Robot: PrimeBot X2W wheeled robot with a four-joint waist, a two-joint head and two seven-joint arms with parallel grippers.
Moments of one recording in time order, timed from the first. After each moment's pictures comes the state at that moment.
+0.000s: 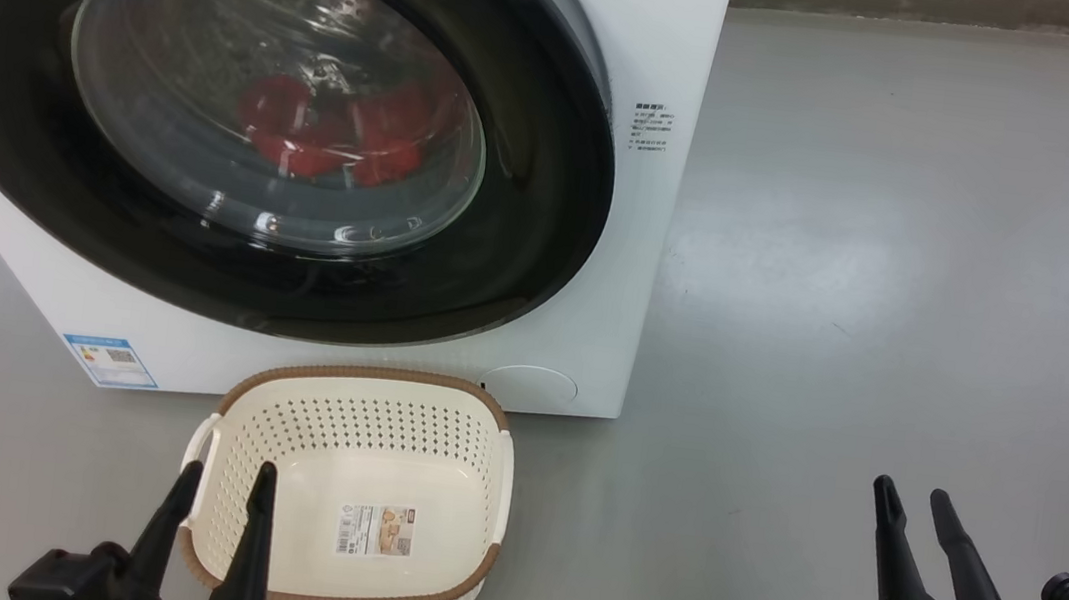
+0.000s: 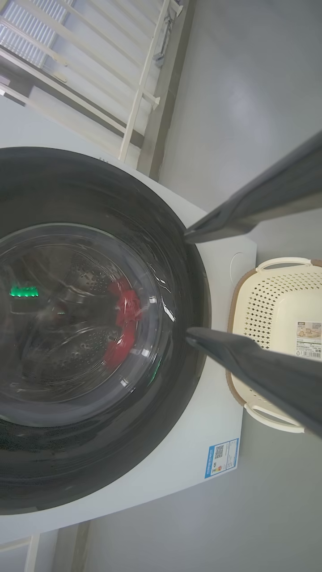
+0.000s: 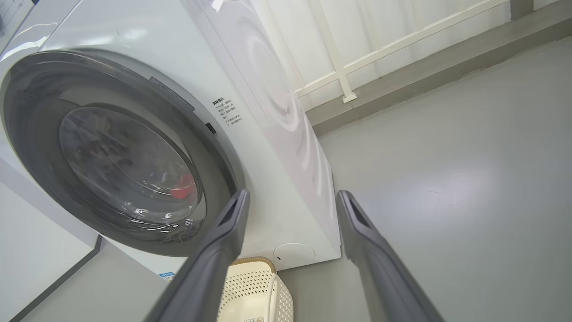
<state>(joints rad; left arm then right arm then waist) 0.00 0.04 -0.02 0.17 -0.36 -0.08 -0.18 0.04 -0.08 0.00 0.19 0.68 0.13 -0.18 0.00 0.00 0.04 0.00</state>
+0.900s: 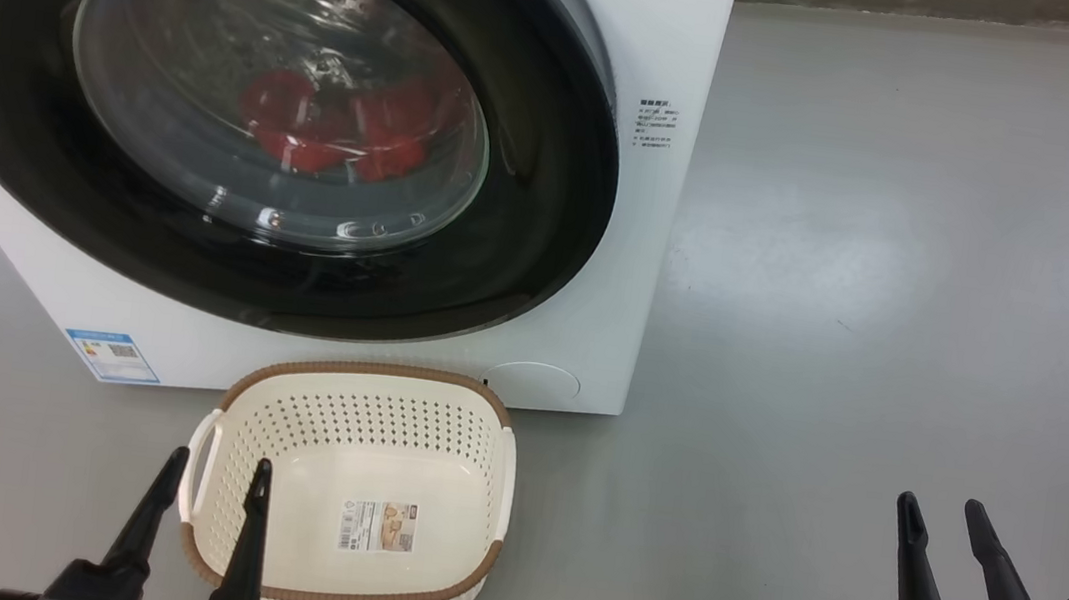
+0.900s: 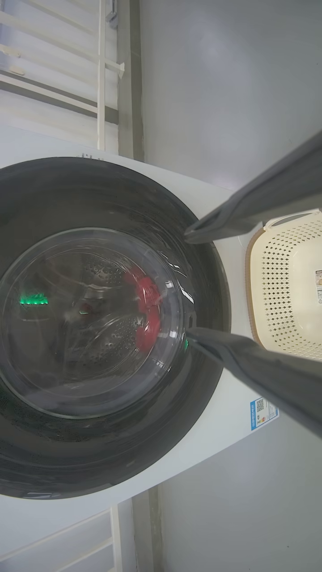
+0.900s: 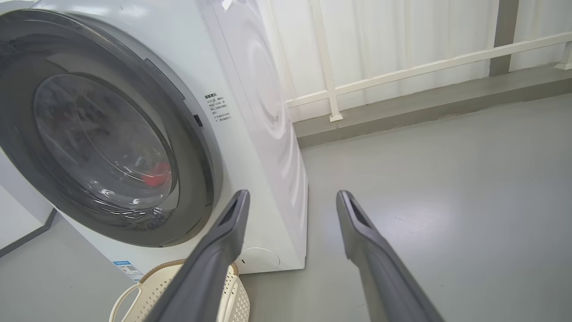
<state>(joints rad) 0.01 0.04 0.00 0.15 -0.11 -0.06 -0.25 0.08 -0.09 -0.04 0.17 0.49 0.13 -0.25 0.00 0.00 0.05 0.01</state>
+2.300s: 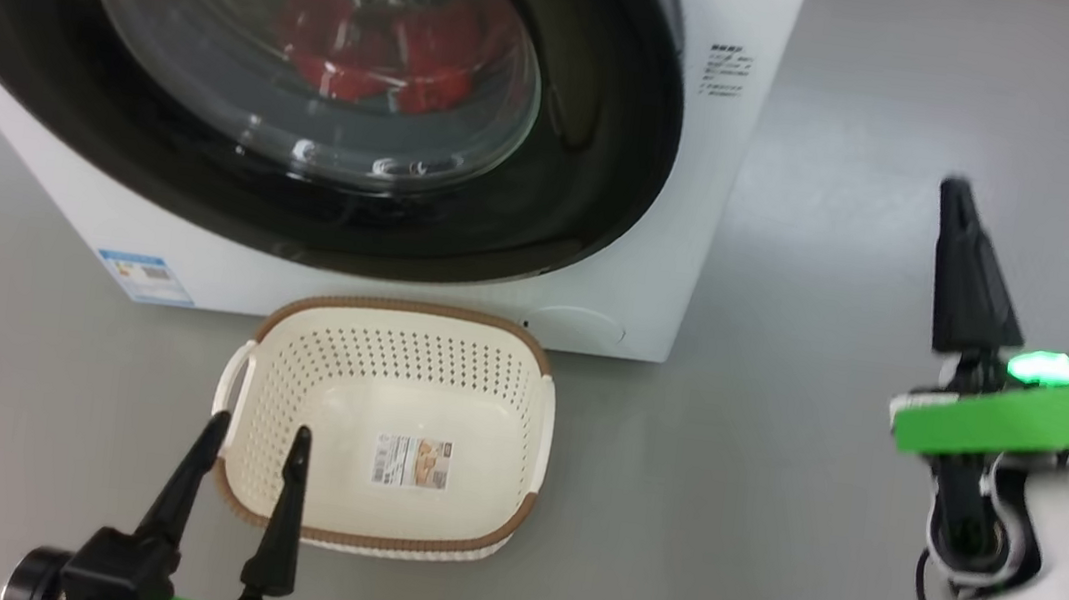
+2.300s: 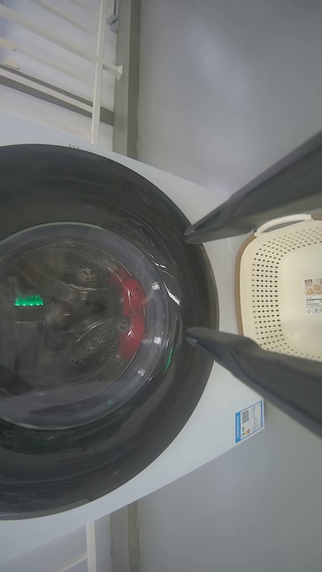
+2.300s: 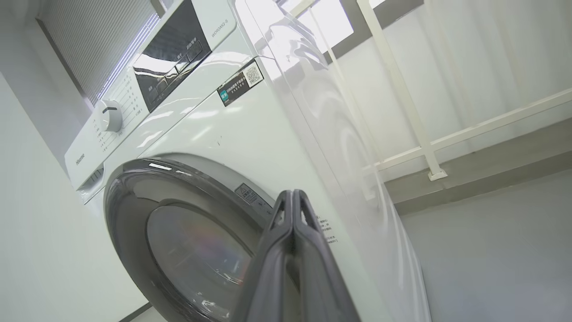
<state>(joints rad) -0.04 0.04 -0.05 0.14 -0.15 -0.07 -0.25 -0.38 -0.13 0.09 0.20 0.79 0.13 -0.26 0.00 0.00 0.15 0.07</state>
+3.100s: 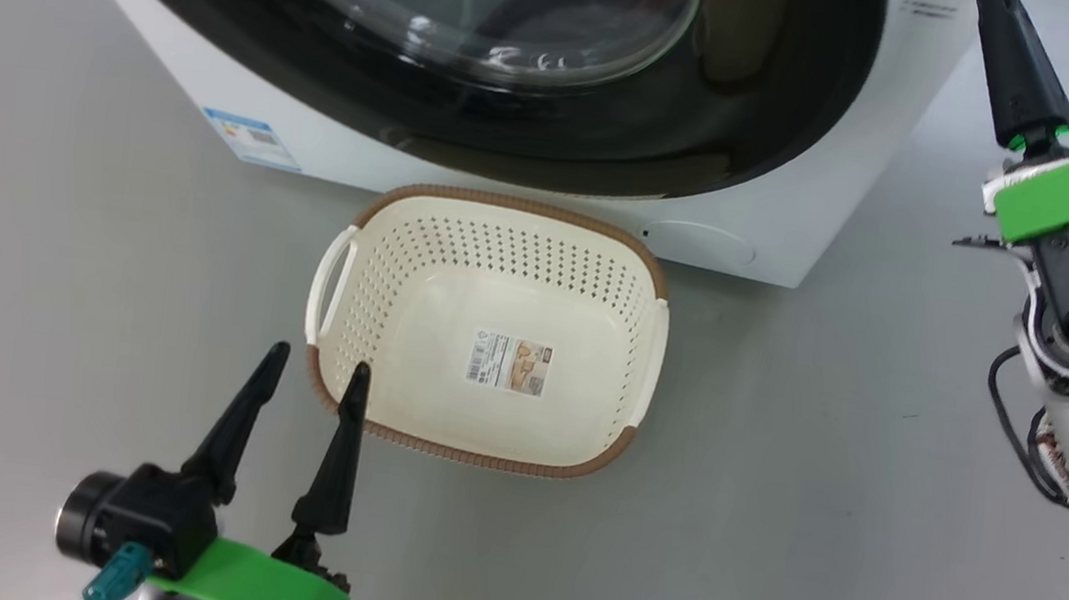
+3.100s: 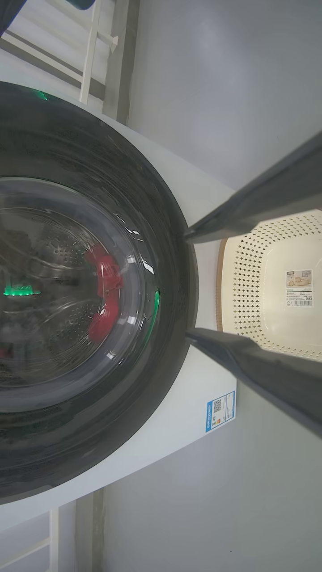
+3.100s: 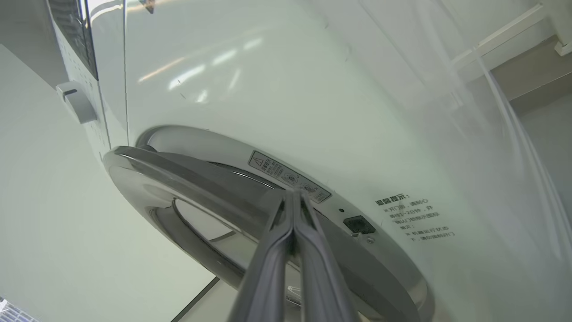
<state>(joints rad) -0.16 0.04 -0.15 0.14 -0.21 -0.06 -0.25 -0.81 -0.34 0.35 0.39 1.33 0.13 -0.12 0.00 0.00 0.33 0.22</state>
